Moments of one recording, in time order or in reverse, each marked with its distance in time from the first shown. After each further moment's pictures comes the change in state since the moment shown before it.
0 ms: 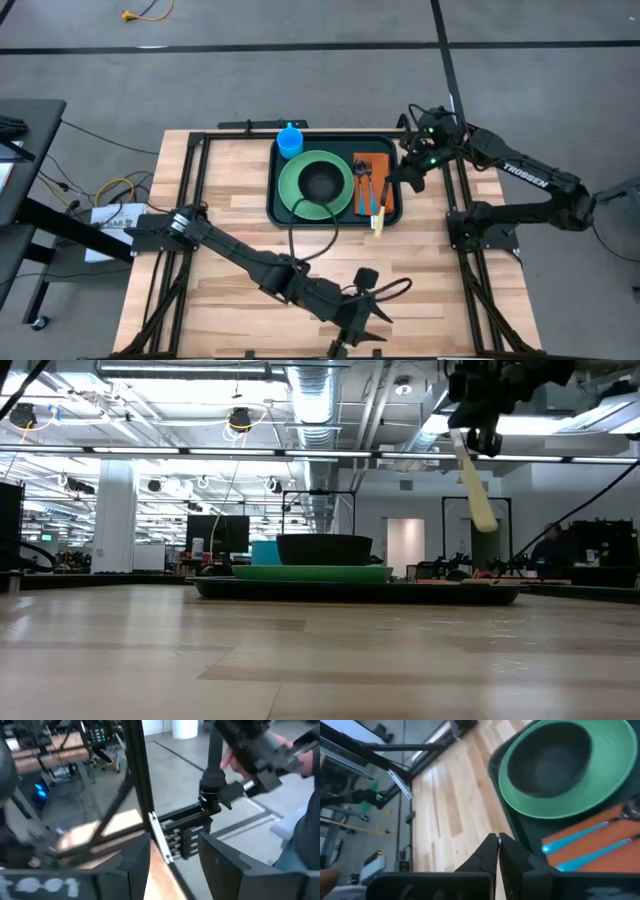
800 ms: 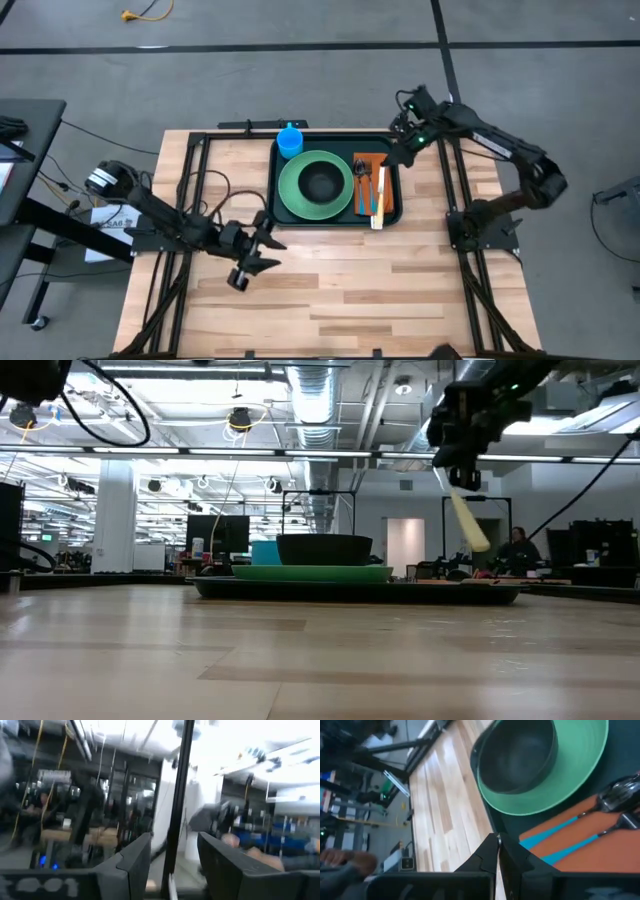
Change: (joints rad) left arm 0.045 -0.780 -1.703 1.643 -0.101 -0.149; right arm -0.258 0.319 0.124 -0.150 -0.203 -0.258
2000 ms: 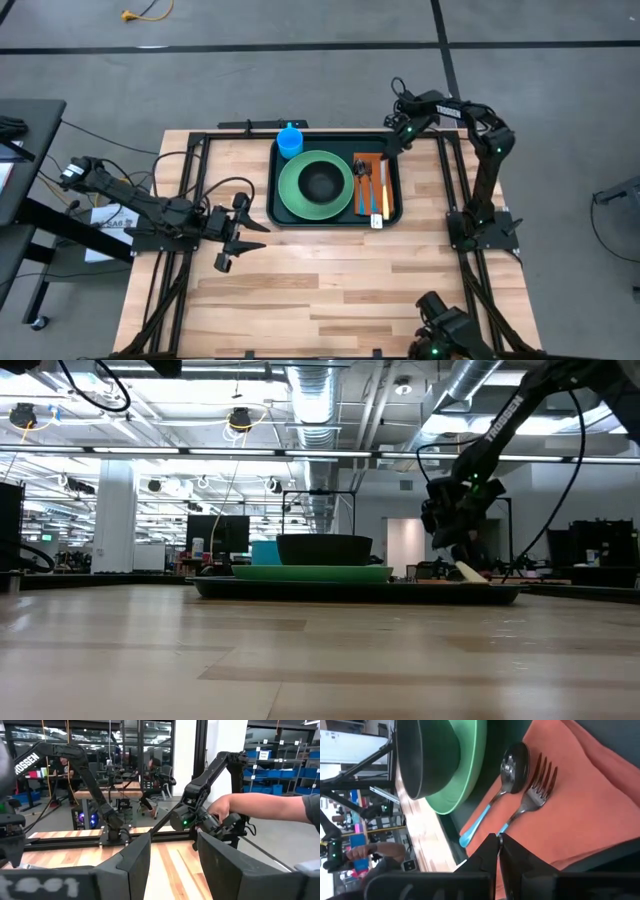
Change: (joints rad) left arm 0.060 -0.544 -0.003 -0.883 -0.004 0.067; right arm -0.253 0.585 0.171 -0.171 -0.059 -0.286
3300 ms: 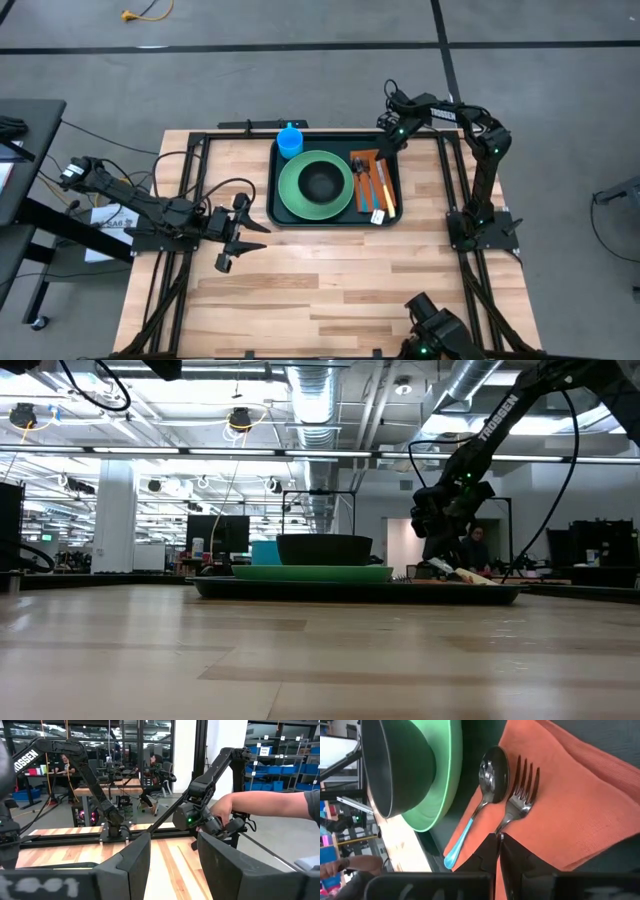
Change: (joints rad) left arm 0.000 0.000 0.000 -0.020 0.000 0.001; right arm 0.061 0.011 0.000 0.145 0.114 0.146
